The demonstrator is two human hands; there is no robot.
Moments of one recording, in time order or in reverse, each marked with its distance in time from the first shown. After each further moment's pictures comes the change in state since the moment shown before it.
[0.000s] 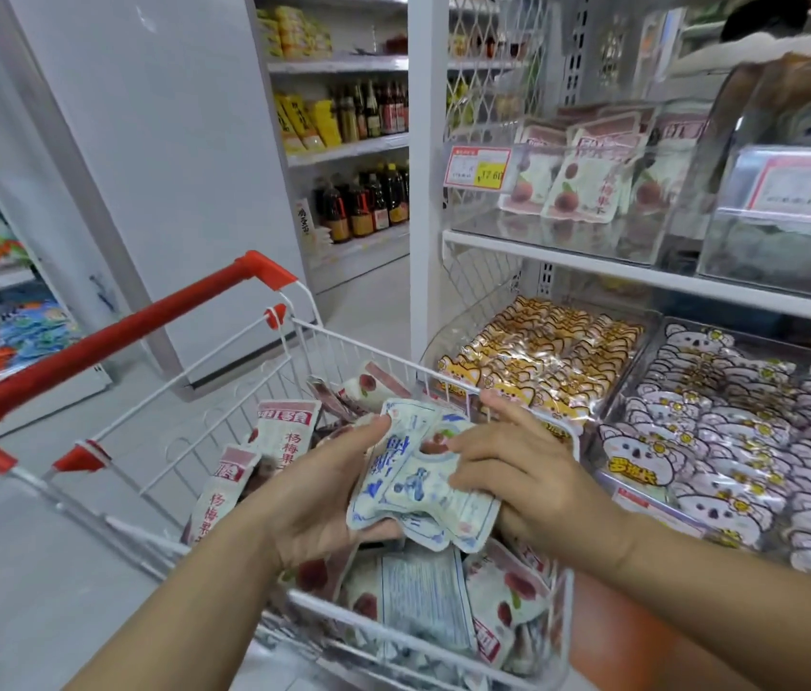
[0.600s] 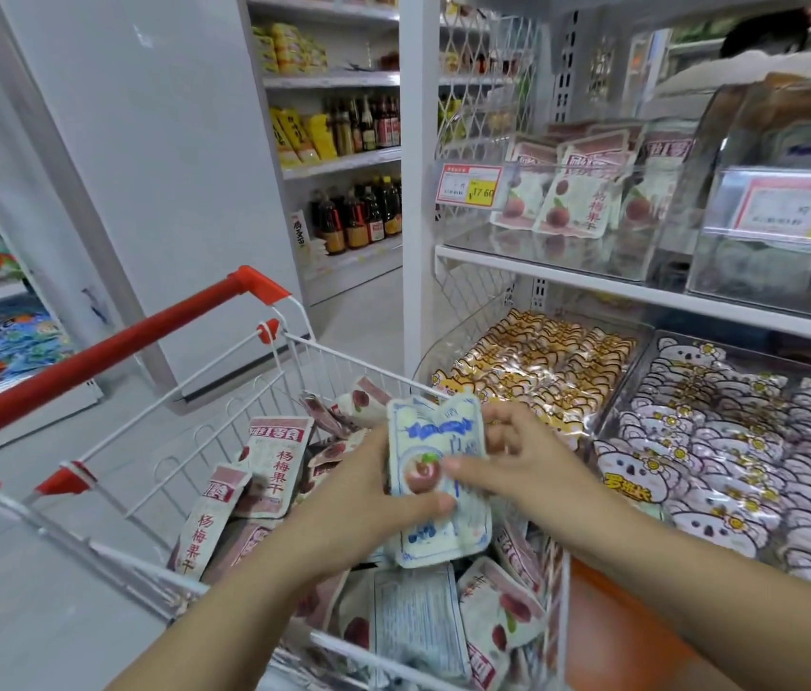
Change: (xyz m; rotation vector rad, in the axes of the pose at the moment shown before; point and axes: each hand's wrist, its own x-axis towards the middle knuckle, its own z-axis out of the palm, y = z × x) left_hand 0.002 -0.004 0.031 0.752 0.210 0.347; right_hand 0.035 -0.018 -0.025 0.872 -0.090 1.275
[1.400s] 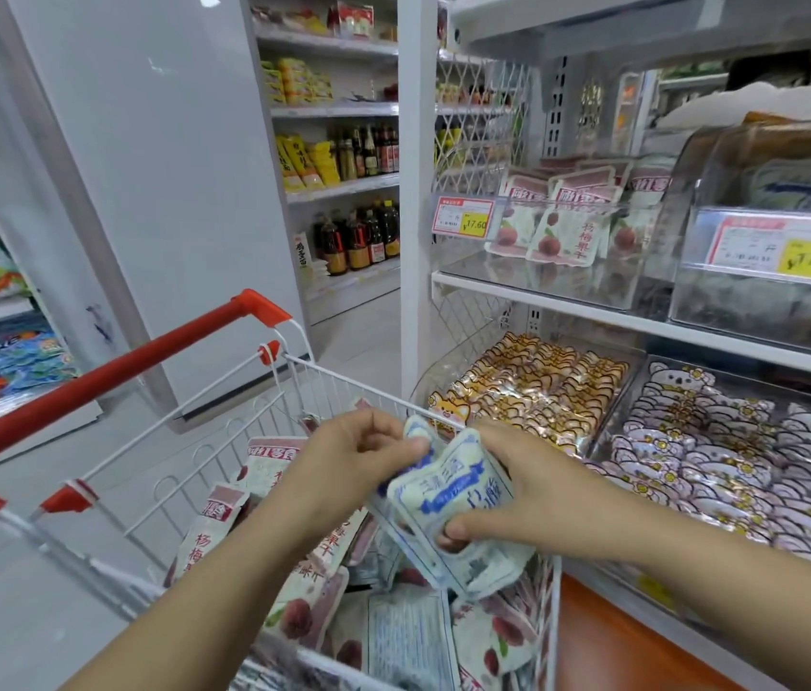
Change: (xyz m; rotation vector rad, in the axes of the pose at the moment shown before) left_hand 0.021 0.013 -0.021 -0.082 0.217 0.031; right_hand -0.003 -0.033 -0.021 -0.618 -0.258 -0.296
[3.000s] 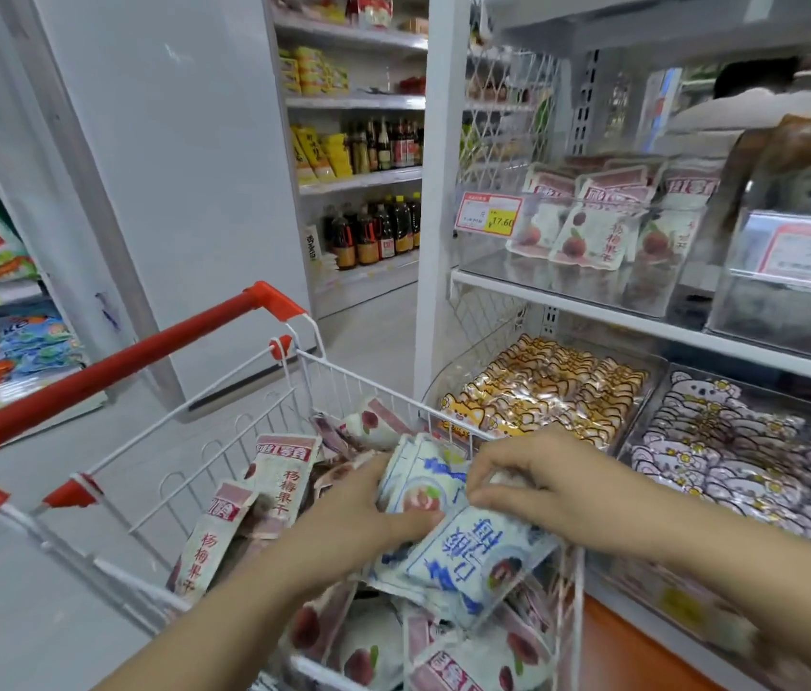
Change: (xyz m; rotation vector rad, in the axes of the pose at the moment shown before) left_hand -0.009 -0.031 -0.001 0.022 -0.192 -0.165; right_hand 0.018 0.017 -0.009 -0.251 -0.101 -0.136
